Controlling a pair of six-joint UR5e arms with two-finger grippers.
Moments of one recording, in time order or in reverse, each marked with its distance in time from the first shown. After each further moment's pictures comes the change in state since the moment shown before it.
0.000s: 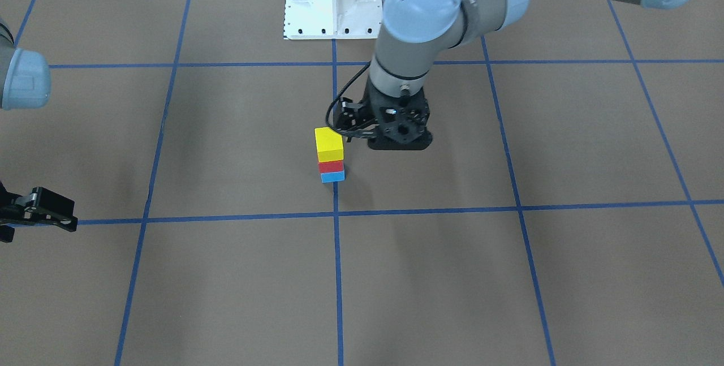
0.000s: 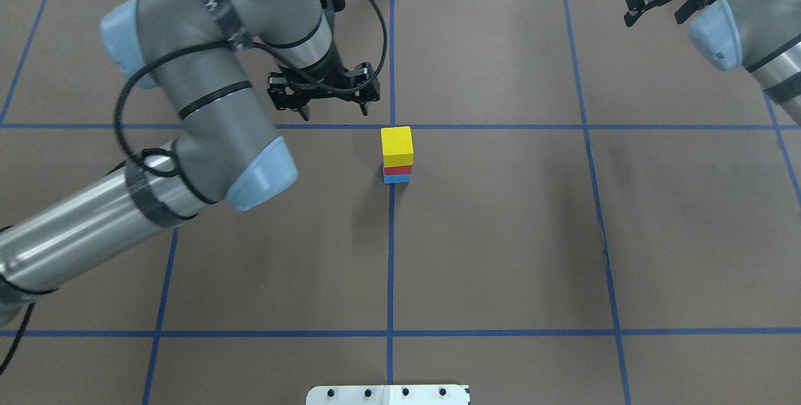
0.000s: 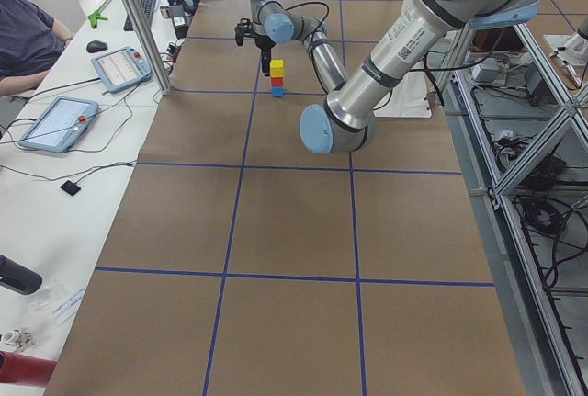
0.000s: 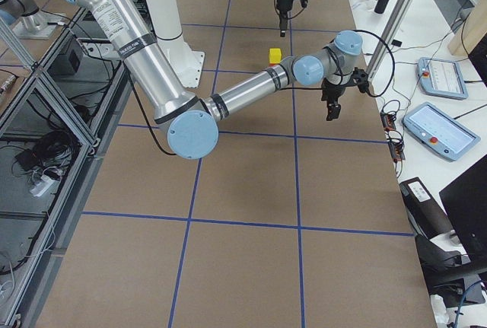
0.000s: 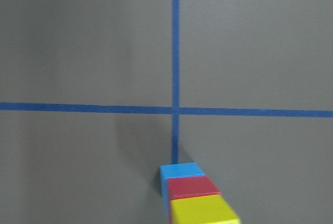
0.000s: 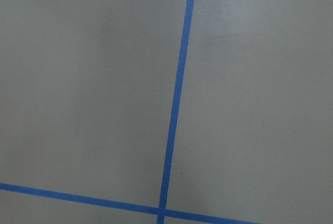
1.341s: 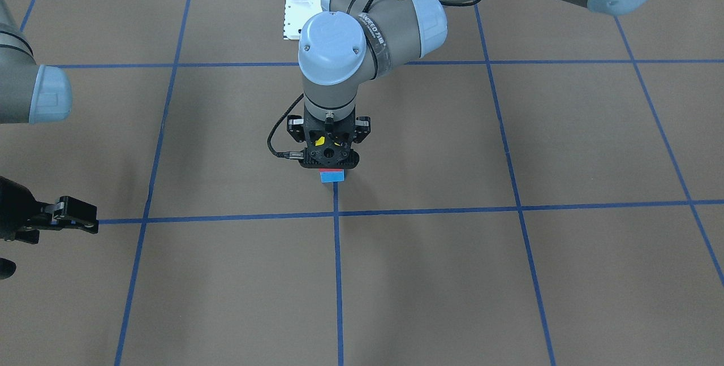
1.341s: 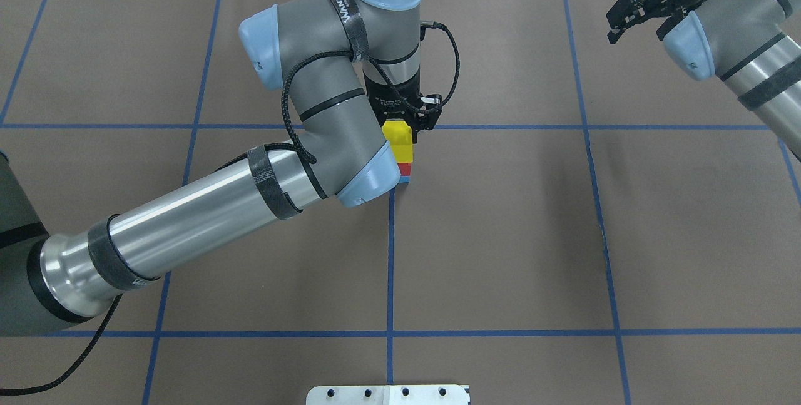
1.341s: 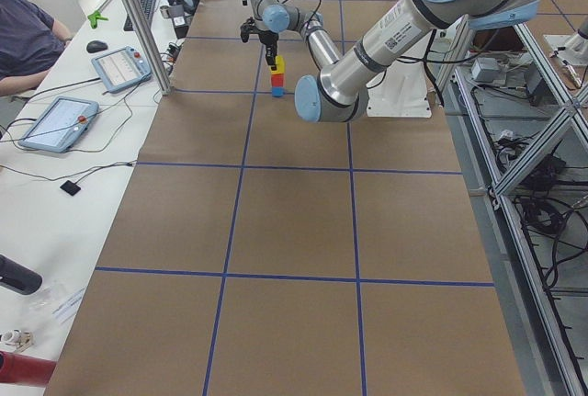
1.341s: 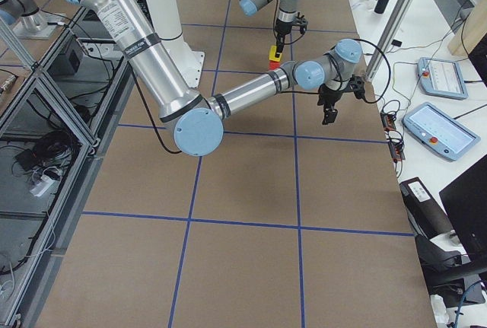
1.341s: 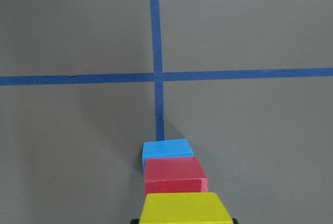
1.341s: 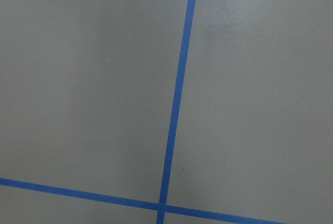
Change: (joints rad) left arm 0.093 -0.305 0.413 0.007 -0.046 0.048; right arm -0.047 0.035 -0.081 0.000 0.008 -0.005
